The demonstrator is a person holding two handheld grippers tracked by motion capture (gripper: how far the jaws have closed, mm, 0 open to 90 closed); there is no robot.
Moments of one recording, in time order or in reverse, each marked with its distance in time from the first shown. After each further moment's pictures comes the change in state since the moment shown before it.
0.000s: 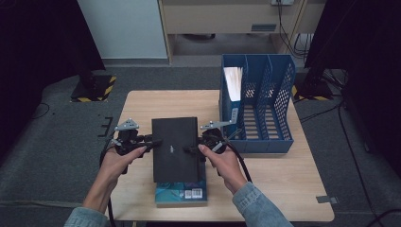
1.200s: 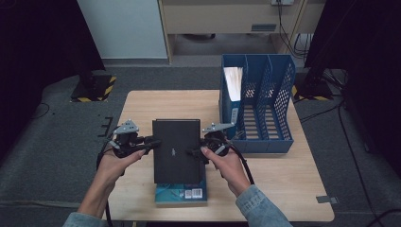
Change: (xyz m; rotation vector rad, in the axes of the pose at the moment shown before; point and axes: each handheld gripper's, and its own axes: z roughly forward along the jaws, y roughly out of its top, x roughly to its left) left arm -0.019 0.006 -0.013 0.001 0.015 0.073; right arm 0.002 -0.006 -0.010 0.001 -0.005 -0.046
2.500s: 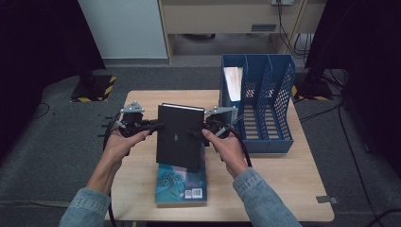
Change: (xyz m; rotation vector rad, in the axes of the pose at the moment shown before) left arm 0.033 0.044 0.025 0.002 -0.013 0.023; right arm -0.025 0.040 0.002 -0.038 -0.078 0.019
